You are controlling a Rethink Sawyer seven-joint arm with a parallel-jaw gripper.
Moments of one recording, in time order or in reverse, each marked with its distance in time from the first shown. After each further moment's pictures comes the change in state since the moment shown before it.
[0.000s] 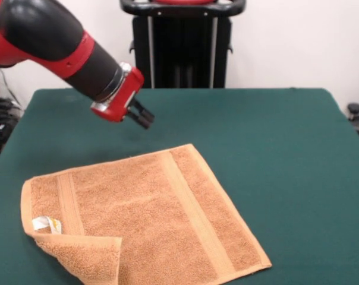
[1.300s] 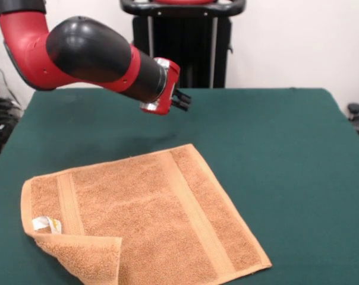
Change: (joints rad) arm 0.102 0.082 -0.021 -0.002 -0.020 0.216 0.000
